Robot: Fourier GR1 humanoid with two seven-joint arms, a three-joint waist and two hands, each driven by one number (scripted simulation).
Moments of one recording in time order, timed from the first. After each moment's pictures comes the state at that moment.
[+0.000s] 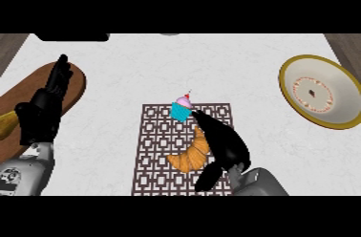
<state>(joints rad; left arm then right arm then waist) -0.22 0.34 -0.06 -1.59 -0.05 0.23 0.17 -0.26 -0.06 0.52 -1.57 0.60 0.25 0.69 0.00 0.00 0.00</state>
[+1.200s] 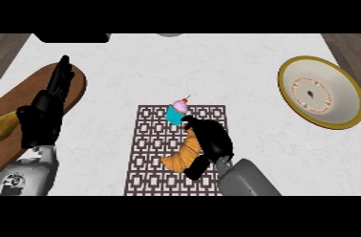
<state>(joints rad) -0.20 0.25 0.01 -1.65 -0.15 0.15 0.20 -0.35 -0.01 0.54 -1.23 0.71 0.05 0.41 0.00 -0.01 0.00</state>
